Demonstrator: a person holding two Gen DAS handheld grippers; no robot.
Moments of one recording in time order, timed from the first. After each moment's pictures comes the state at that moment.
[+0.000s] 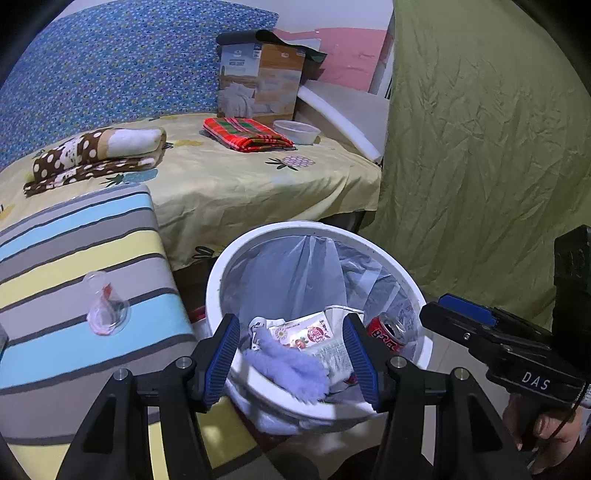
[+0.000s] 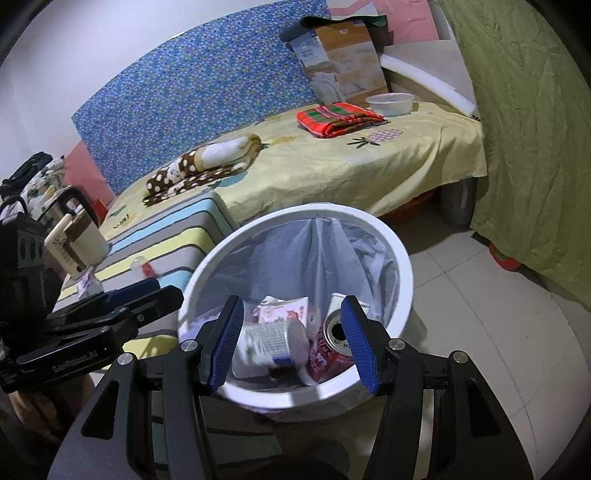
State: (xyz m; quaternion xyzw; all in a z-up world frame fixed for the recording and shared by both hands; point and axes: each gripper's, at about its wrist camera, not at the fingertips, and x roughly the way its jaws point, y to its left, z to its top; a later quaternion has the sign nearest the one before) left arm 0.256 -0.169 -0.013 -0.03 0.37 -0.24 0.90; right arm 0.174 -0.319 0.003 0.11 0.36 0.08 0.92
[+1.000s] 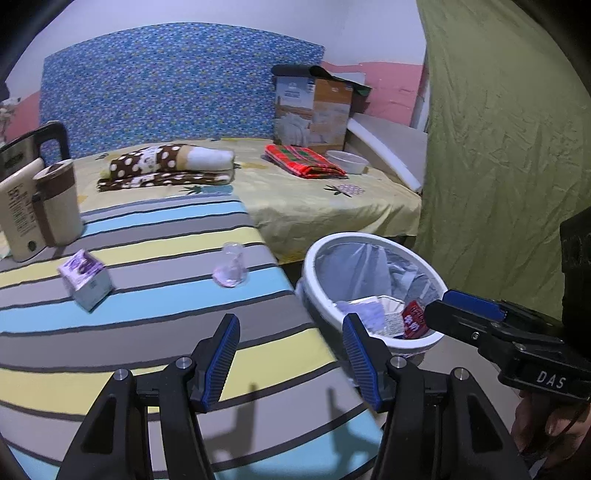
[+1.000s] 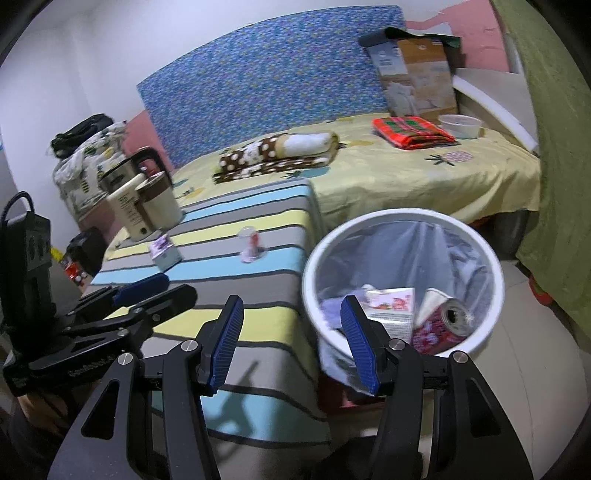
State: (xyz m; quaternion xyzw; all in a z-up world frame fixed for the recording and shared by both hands) left arm 0.164 -0.074 0.015 -0.04 0.33 -0.14 0.93; right arm 0.143 -0.233 0.023 0.06 0.34 0.18 0.92
